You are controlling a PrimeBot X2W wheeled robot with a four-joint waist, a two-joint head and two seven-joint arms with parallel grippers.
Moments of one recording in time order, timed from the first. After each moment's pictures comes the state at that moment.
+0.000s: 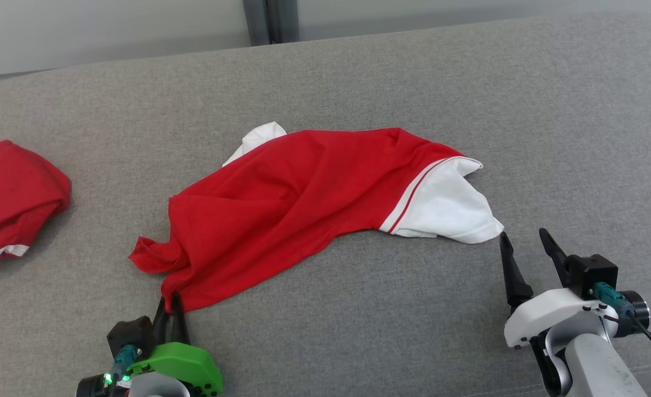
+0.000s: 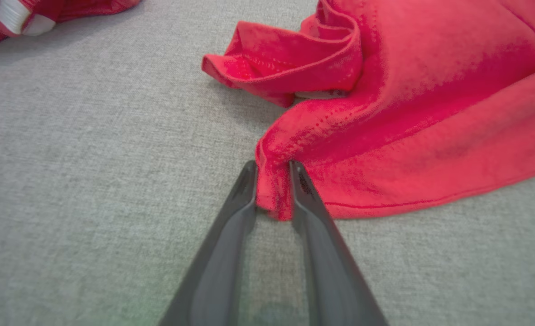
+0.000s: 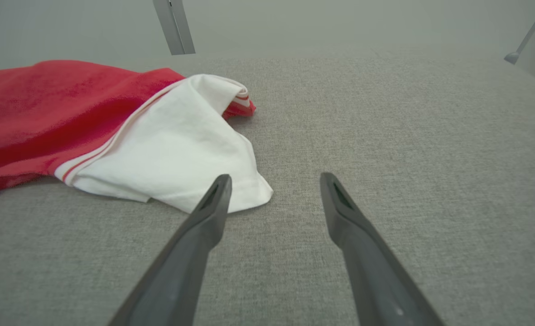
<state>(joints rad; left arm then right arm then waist) -0.15 0.05 -0.15 0.59 -0.33 0.12 -0.27 -0.21 -0.09 0.00 0.46 0.12 0.13 -0.26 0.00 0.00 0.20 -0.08</state>
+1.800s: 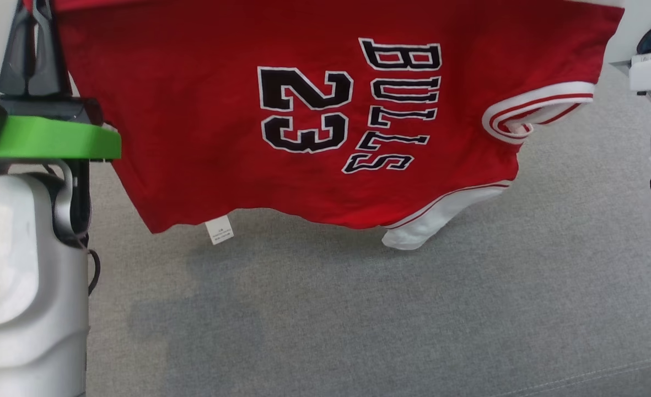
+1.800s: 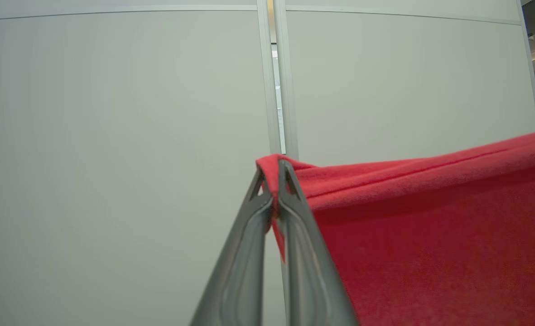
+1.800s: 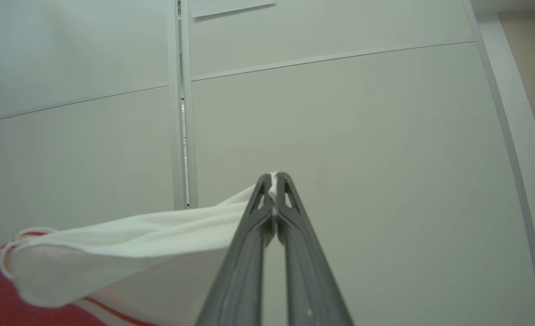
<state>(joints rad) -0.67 0.19 -0.02 0.22 -0.20 -0.07 -0.22 -0.76 -0.31 -0.01 0.18 0.48 0.13 -0.24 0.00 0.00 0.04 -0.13</state>
